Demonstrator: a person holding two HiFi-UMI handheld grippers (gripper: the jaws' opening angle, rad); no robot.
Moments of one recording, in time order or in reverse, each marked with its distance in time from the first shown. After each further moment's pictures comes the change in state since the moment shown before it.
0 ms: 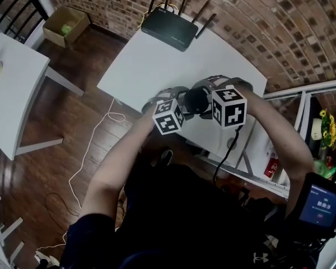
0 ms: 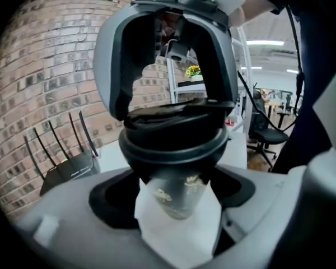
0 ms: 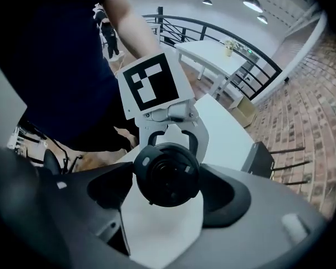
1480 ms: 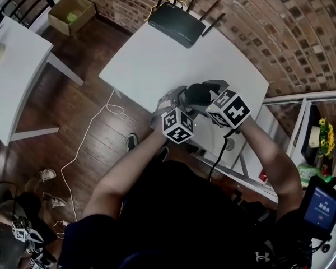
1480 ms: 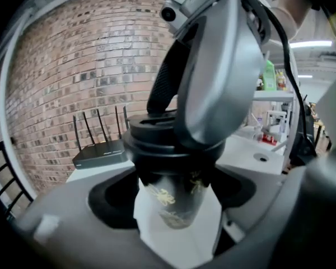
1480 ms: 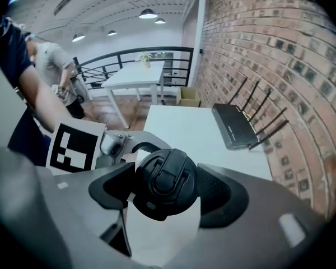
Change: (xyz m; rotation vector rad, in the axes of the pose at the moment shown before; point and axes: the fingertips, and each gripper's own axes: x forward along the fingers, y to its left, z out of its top) left arm -0.007 0.013 -0.001 -0.272 -0.060 0.394; right arm 0.005 -0.026 -0.007 0.822 -0.224 -0.198
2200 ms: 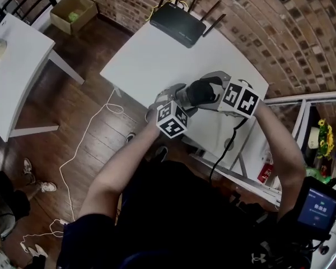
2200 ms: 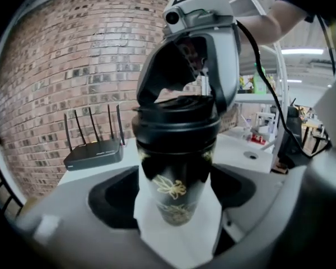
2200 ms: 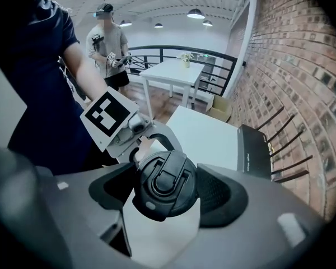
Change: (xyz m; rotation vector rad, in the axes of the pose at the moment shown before) left arm -0.005 0.002 -0.001 0.013 0.003 -0.107; right arm -0.012 0.003 0.003 -0.405 -0.022 0.190
